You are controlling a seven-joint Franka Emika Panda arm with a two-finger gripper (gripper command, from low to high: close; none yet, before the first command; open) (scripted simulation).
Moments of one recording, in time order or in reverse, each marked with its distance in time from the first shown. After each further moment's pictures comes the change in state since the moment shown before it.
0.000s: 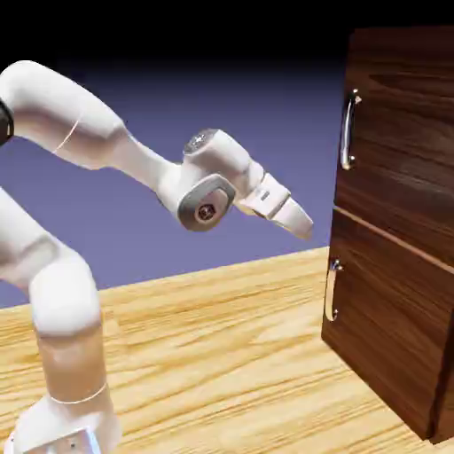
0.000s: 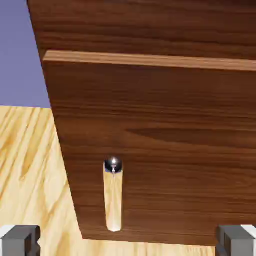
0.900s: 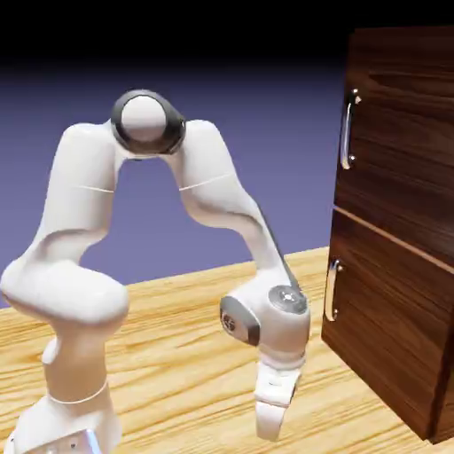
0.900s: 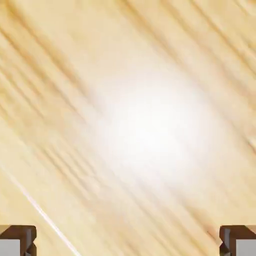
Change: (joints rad) arm 0.685 0.979 -0.917 0.165 1.044 -0.350 -0.413
